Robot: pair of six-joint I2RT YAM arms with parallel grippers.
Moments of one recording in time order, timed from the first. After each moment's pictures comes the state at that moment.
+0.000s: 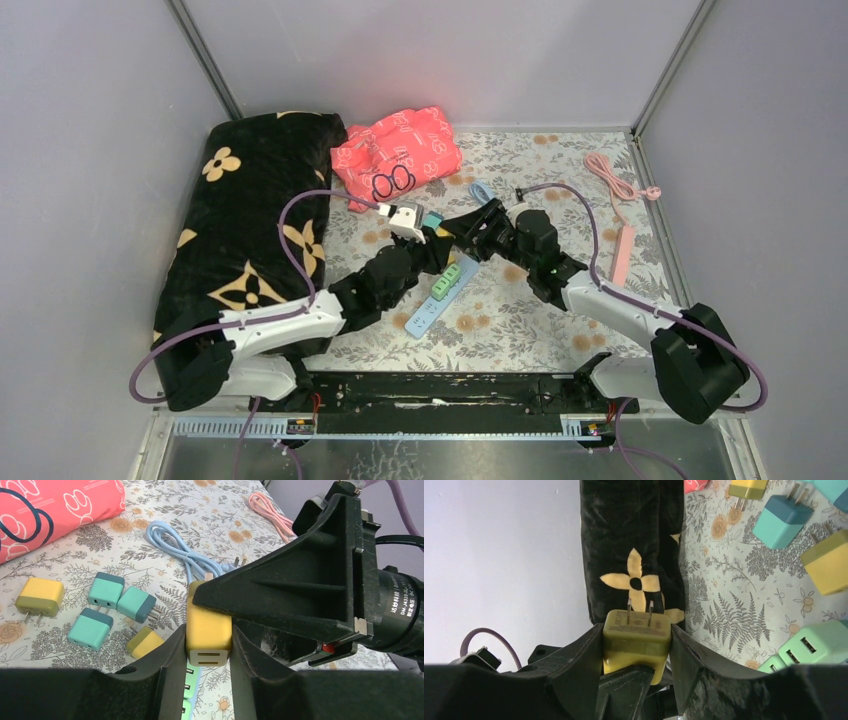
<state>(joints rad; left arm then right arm) -0.99 1.29 0.68 0.45 -0.48 -0.47 0.61 1.27 0.64 0.40 -0.20 1.37</state>
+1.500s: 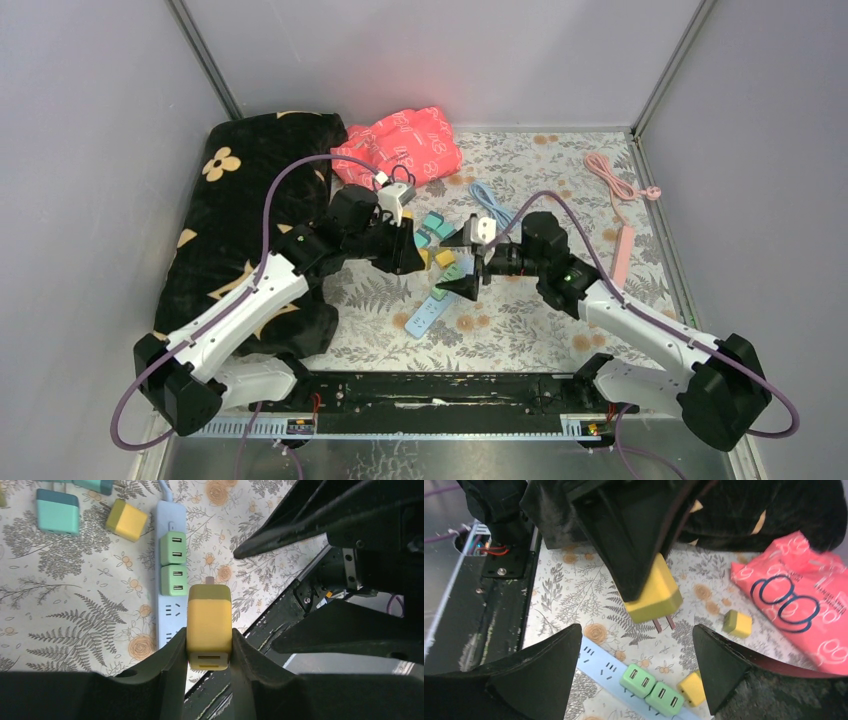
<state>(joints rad) -0.66 1.17 1.10 -0.61 0.34 -0.36 0.68 1.11 0.72 0.17 -0.75 -0.28</state>
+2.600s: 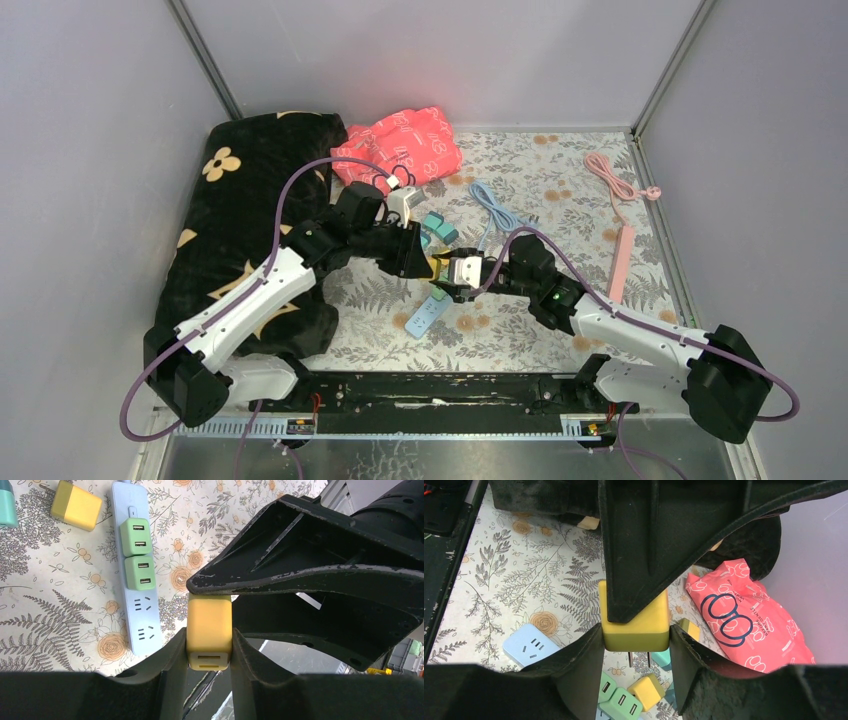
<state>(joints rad) -0.65 1.23 1.11 -0.60 0.52 -0.37 0.83 1.10 0.59 0.33 -0.52 -0.64</state>
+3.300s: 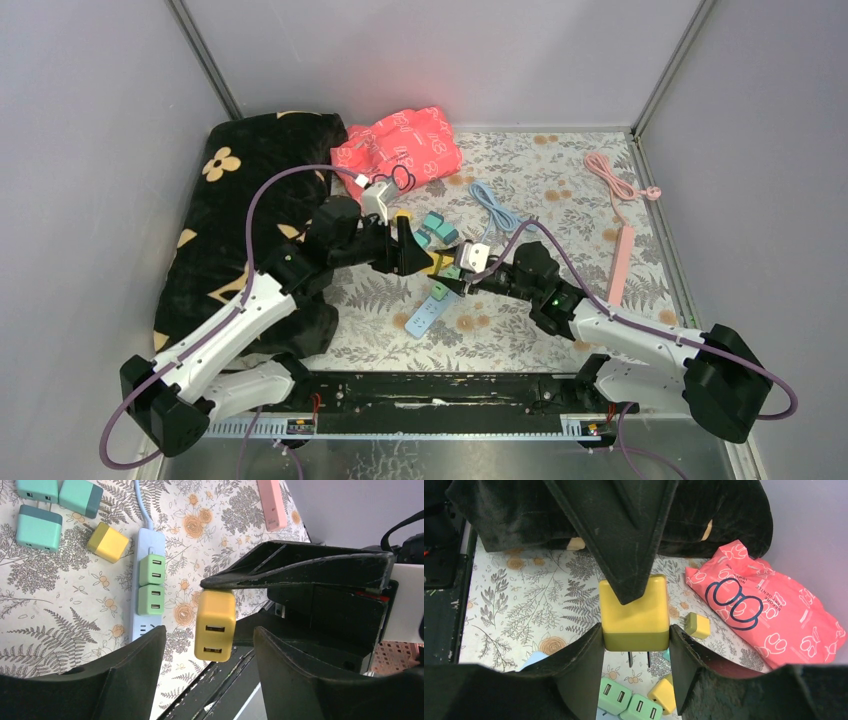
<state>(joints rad) -0.65 1.06 0.98 -0.41 0.36 -0.53 0.84 1.10 0.54 0.48 -0.42 -0.40</state>
